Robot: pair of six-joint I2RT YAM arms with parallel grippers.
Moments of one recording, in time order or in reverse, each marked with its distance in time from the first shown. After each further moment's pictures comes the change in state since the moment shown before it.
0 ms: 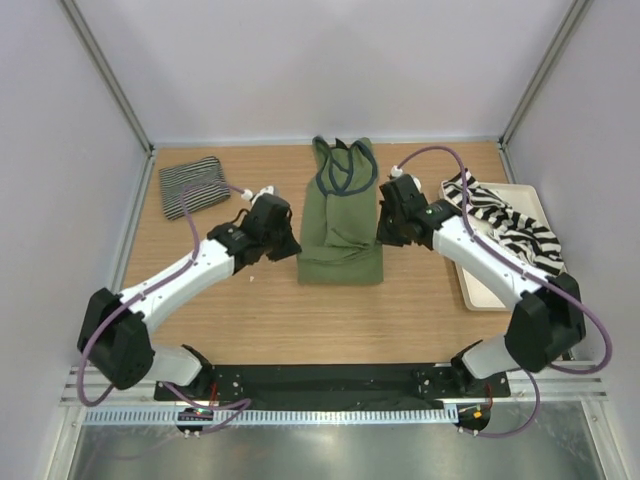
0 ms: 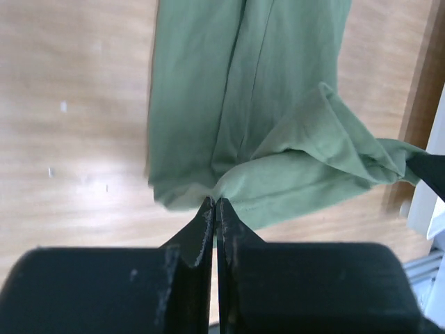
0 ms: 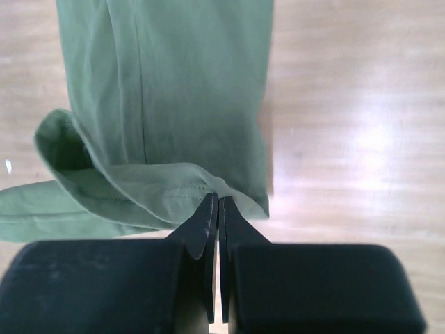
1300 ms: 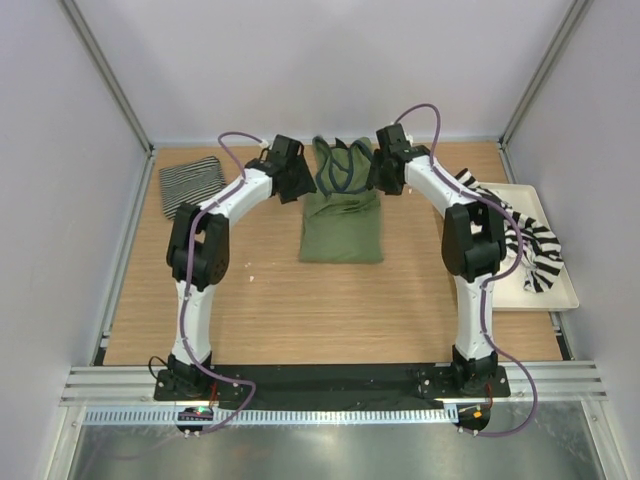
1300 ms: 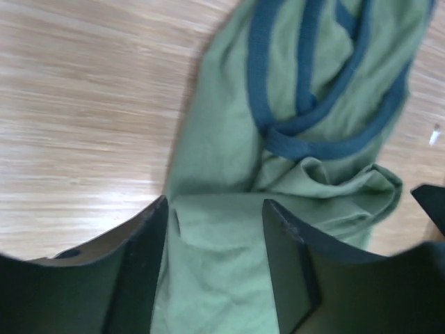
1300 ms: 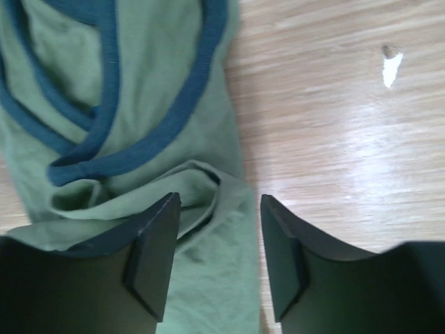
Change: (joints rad) left arm 0.251 0.826 0.788 0.021 0.089 0.181; right arm -0.239 0.763 0.722 0.045 -0.013 -0.113
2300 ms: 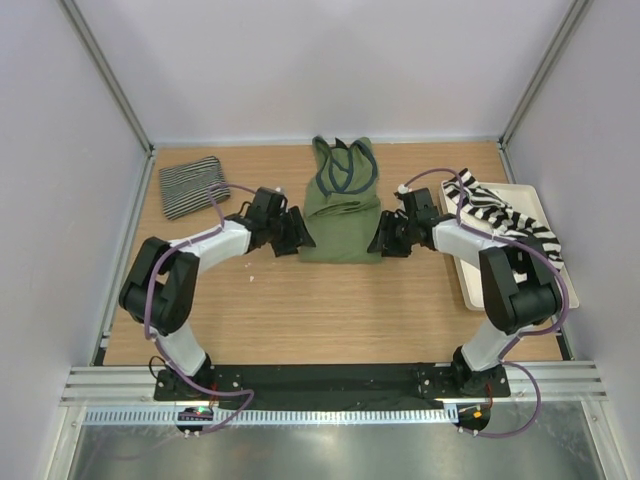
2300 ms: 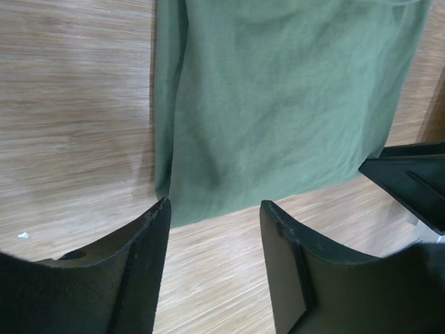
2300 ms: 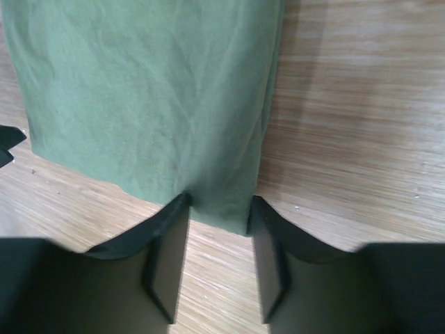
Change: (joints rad) left arm -0.042 -0.427 -0.744 0.288 0.259 -0.039; right arm -0.022 -0.484 -0.895 0.390 -0.428 -0.010
